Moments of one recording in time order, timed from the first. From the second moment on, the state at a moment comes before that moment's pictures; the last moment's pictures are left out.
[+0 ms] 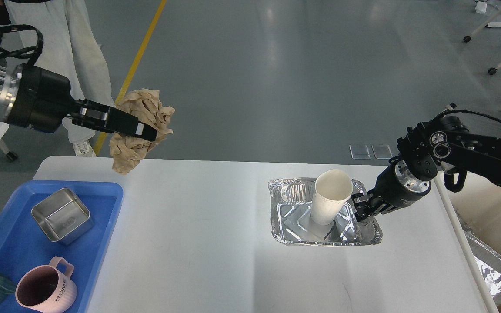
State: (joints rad) left arm -1.48 0.93 -0.14 -1.46 1.07 -0.92 -0.28; right arm 1.20 -0.61 0.03 1.27 -0.82 0.90 -0.37
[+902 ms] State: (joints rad) left arm -1.33 0.13 -0.03 -0.96 1.08 -0.82 -0.24; right arm 1.21 -0.61 0.05 1.27 -0.80 0.92 -0.37
